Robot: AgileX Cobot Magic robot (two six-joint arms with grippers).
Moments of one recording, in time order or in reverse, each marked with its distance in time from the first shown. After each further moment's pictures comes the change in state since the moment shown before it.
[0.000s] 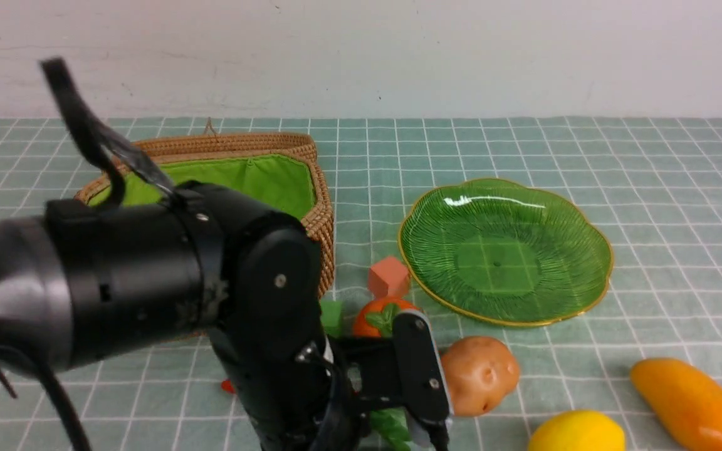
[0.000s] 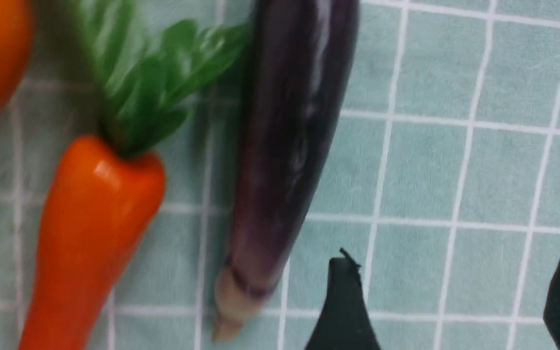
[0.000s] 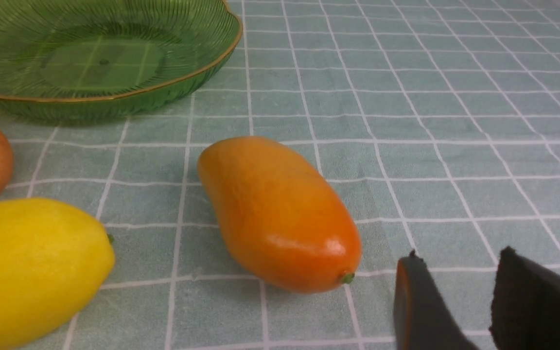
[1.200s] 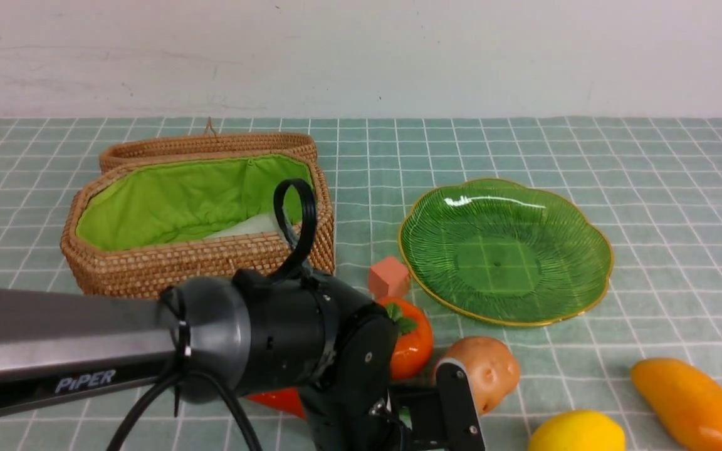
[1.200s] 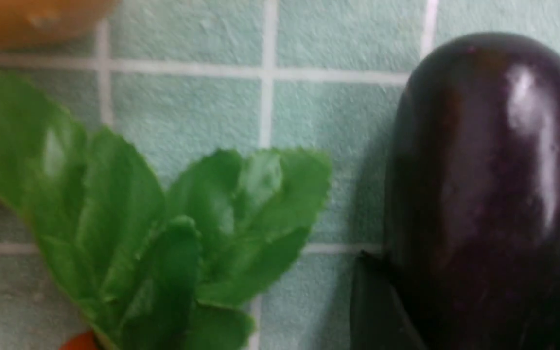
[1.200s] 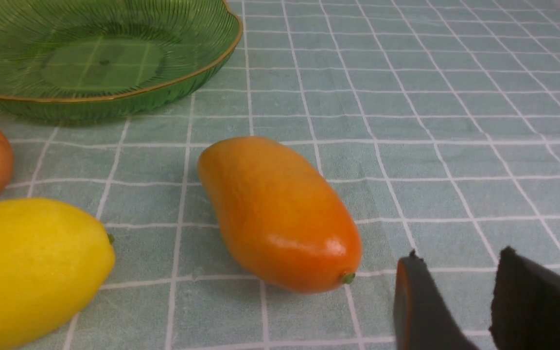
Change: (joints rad) right arm 0.000 0.000 0.000 0.000 0.000 0.000; left arm -0.047 0.231 -0.006 0.046 -0.206 -0.013
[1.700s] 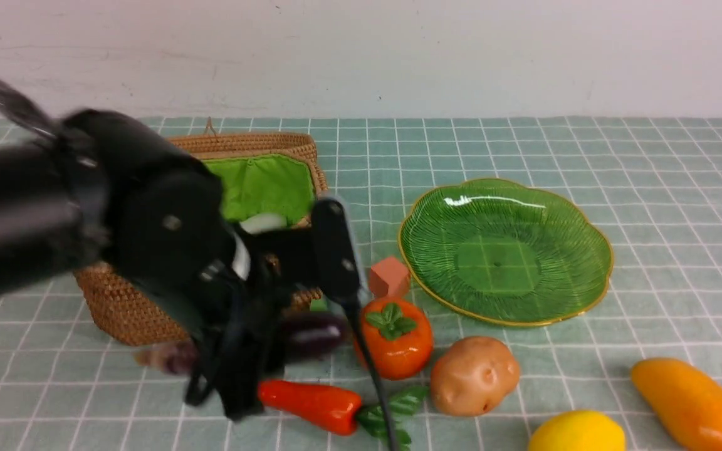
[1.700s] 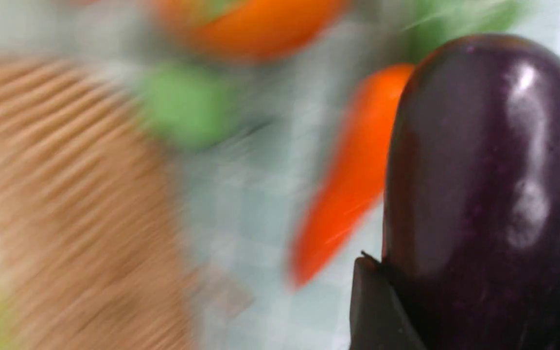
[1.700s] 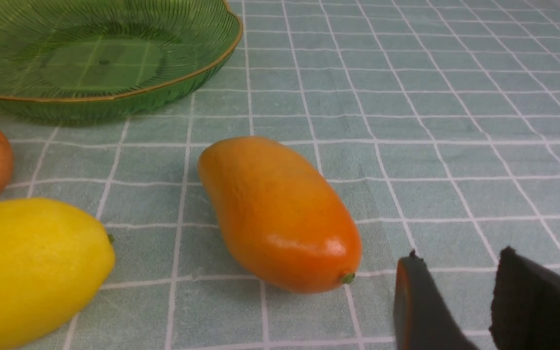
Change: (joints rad) right arm 0.000 0.000 0.000 0.000 0.000 0.000; left arm 0.225 -0.371 0.000 0.232 0.075 -0.089
